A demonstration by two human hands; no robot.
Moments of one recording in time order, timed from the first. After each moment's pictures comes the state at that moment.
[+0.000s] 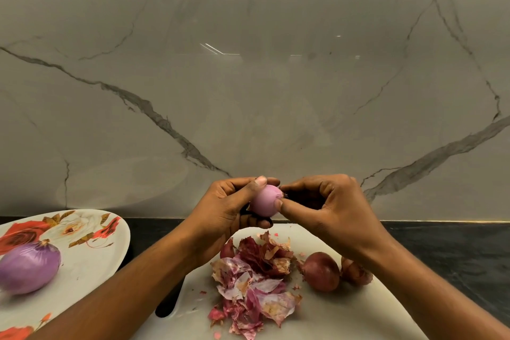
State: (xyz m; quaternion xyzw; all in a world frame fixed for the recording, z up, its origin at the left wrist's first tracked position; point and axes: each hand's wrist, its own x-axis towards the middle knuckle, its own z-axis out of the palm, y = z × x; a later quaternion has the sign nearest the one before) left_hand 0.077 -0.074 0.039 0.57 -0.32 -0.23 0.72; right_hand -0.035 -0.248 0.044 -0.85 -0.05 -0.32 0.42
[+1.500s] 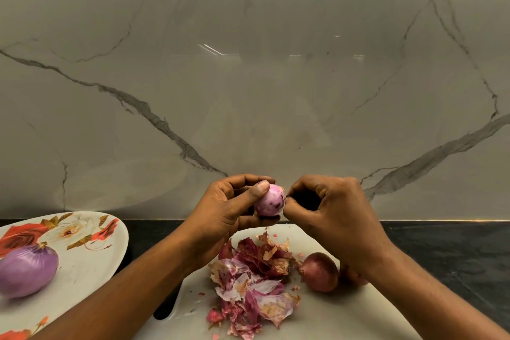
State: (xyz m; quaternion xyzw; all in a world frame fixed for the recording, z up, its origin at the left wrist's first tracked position) left_hand 0.081 -0.077 0.035 0.55 -0.32 -0.23 0.73; right_hand -0.034 -0.248 0.040 -0.88 -0.04 -0.40 0.26
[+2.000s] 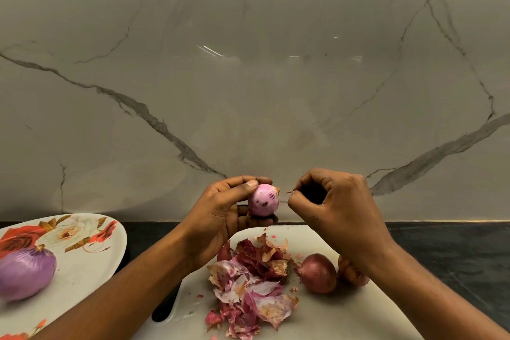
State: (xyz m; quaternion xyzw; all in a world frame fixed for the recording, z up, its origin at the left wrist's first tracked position) left_hand 0.082 -0.074 0.038 0.52 -0.29 -0.28 0.75; right_hand -0.034 -0.252 0.044 -0.87 0.02 -0.42 0.26
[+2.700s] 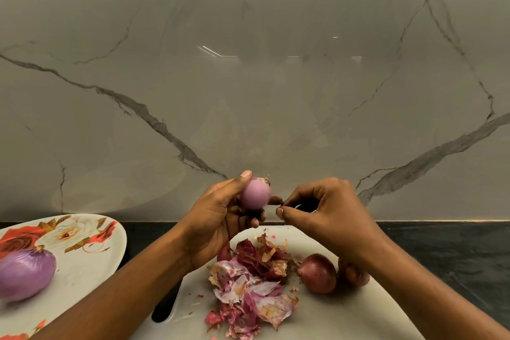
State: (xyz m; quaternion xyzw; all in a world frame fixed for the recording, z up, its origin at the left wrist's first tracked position) left_hand 0.084 -0.074 0.039 0.52 -0.27 -0.29 0.76; right_hand -0.031 -0.253 0.043 -0.90 0.03 -0.29 0.34
